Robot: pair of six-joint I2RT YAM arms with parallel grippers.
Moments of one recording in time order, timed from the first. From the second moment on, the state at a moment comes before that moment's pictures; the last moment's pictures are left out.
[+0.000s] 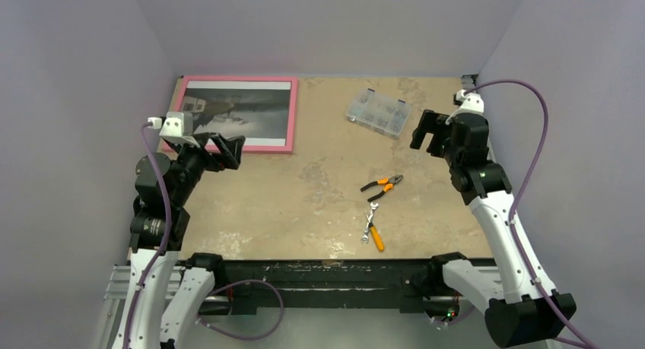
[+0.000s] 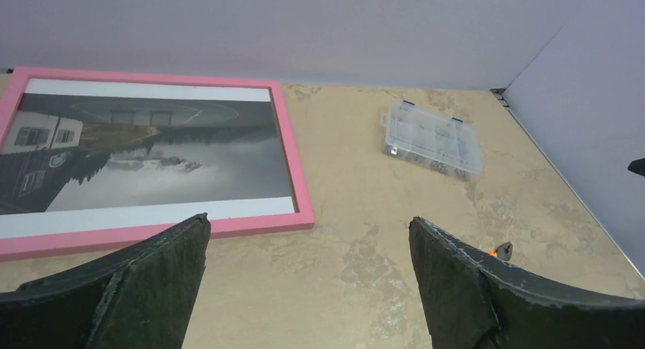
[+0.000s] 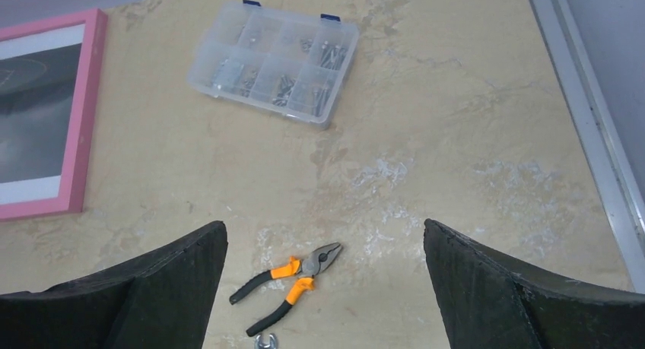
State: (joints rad) left arm -0.09 0.61 0.88 -0.32 0.18 -0.25; right arm 0.16 0.97 1.03 -0.51 0.19 0.28
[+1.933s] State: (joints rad) left arm 0.06 1.21 0.96 -0.41 0.47 -0.63; right arm 0.75 2.38 1.90 -0.23 0.23 0.79
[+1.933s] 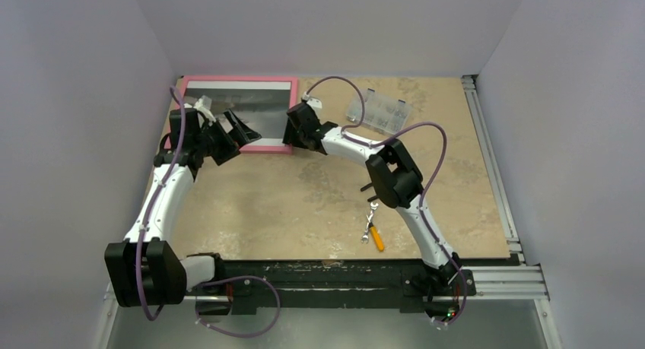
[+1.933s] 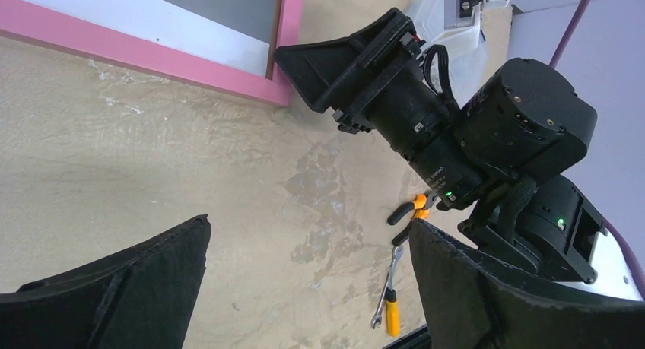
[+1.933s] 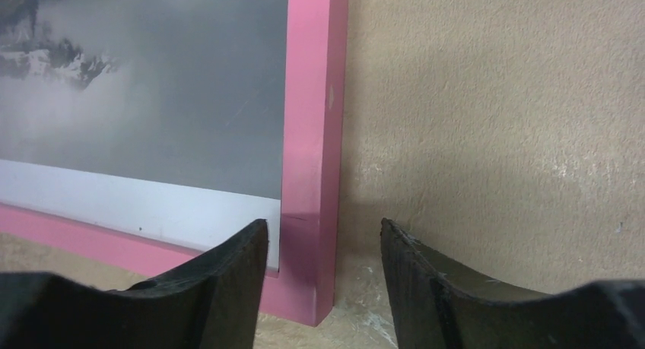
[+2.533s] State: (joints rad) left arm 0.06 1.23 0.93 -0.40 0.46 -0.71; right arm 0.79 2.44 2.02 -0.38 0.31 0.78
